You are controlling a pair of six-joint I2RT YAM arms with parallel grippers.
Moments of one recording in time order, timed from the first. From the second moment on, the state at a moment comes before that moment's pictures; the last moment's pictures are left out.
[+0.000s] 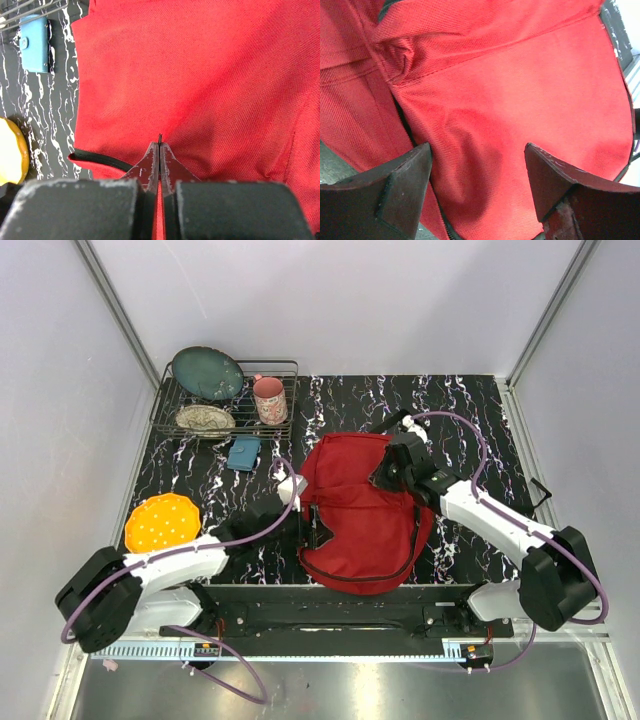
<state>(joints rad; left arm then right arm) -0.81 1.19 0.43 0.25 0.17 -0.59 0.57 1.36 0.92 -0.26 0.08 0.77</state>
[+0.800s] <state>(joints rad) -1.03 1.05 0.64 -0.01 -0.17 -0.44 0.57 1.19 0.86 -0.33 0.24 0.75</state>
